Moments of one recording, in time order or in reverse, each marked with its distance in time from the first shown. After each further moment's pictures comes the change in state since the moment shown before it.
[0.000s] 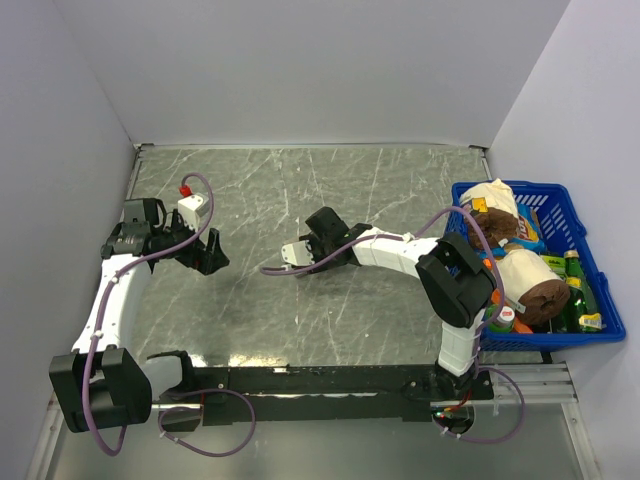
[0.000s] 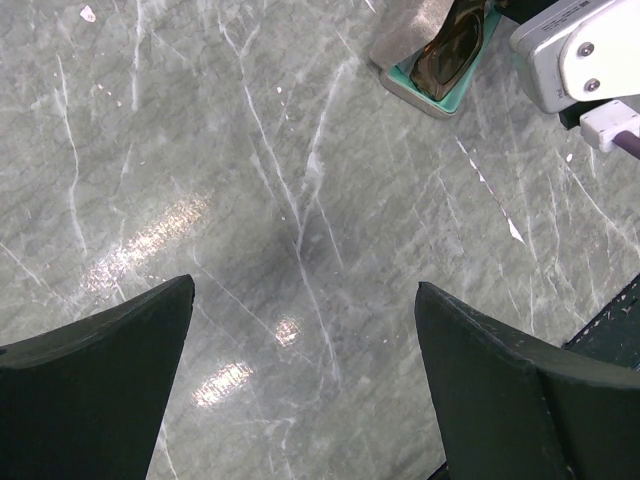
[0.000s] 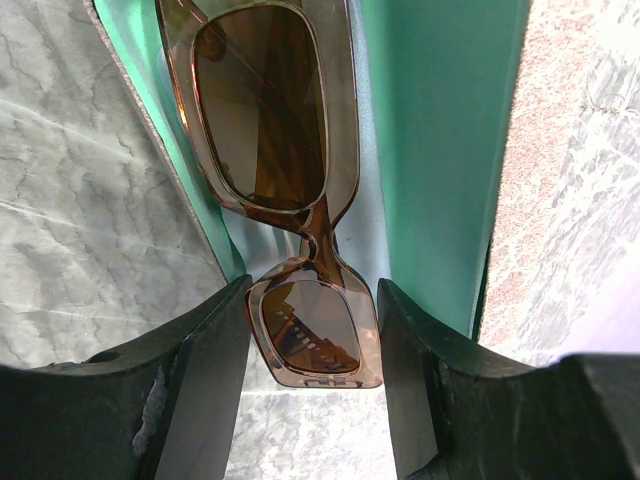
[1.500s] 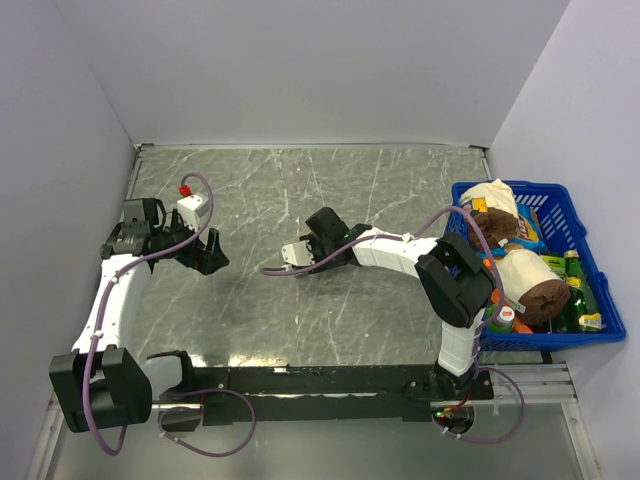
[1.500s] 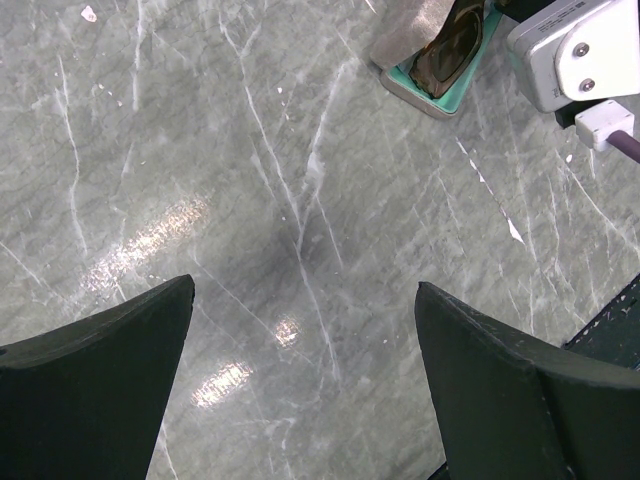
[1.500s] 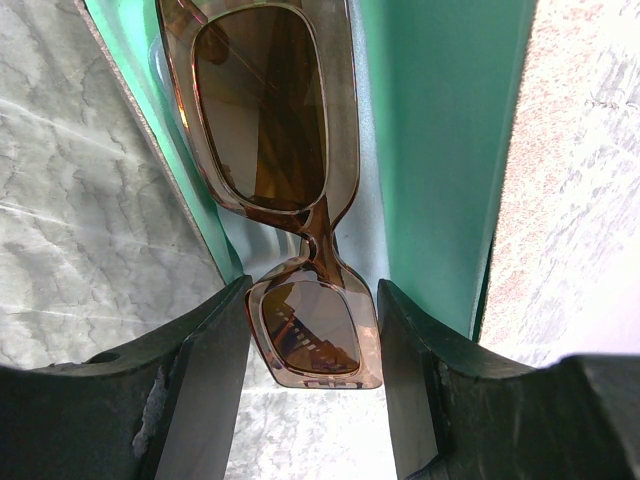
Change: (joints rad) left arm 0.003 0.000 0.000 0.000 0.003 0.000; right arm 0.000 0.002 -0.004 0.008 0.015 -0.003
